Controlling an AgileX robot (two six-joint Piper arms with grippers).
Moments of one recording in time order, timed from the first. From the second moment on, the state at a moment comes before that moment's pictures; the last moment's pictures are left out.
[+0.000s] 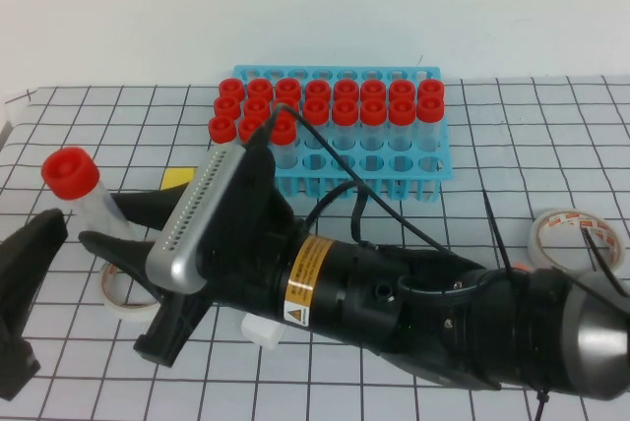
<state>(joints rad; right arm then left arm) 0.96 1.83 -1.16 -0.41 -0.67 0.16 -0.21 0.51 -0.58 -0.71 0.30 0.64</state>
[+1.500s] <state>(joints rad) 0.97 1.81 -1.16 -0.63 -0.75 0.38 -0.22 0.51 -0.58 -0.77 0.29 0.64</state>
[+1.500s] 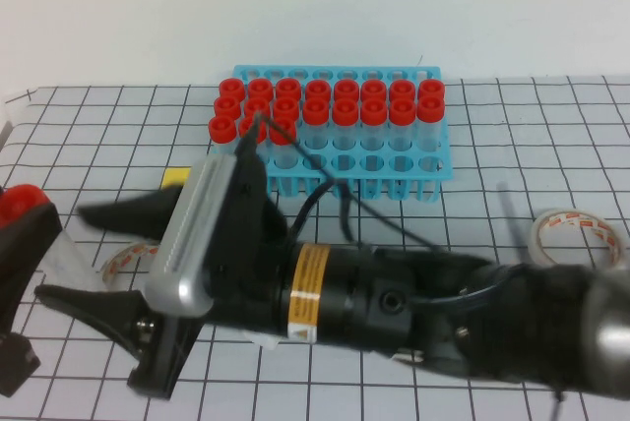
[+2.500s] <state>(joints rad) 0.97 0.80 -0.89 -0.51 0.61 0.08 -0.37 0.94 -0.83 -0.94 0.06 0.69</state>
